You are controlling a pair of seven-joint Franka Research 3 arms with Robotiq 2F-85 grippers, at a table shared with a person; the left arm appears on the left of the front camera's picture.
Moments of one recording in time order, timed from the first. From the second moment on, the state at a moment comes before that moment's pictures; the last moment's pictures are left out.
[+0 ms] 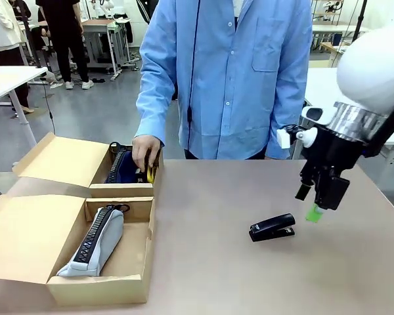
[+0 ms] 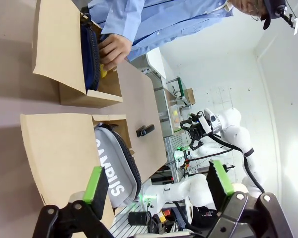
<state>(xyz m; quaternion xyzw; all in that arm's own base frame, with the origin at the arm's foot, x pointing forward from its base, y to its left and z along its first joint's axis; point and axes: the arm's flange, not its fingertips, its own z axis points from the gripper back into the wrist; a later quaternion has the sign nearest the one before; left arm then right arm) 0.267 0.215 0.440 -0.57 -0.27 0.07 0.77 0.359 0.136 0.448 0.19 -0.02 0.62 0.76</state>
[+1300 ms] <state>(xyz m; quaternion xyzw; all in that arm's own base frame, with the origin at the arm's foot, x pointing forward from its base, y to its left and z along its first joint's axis) 0.267 0.215 0.440 -0.57 -0.27 0.07 0.77 0.378 0.206 0.314 0.03 -0.04 0.73 0.68</state>
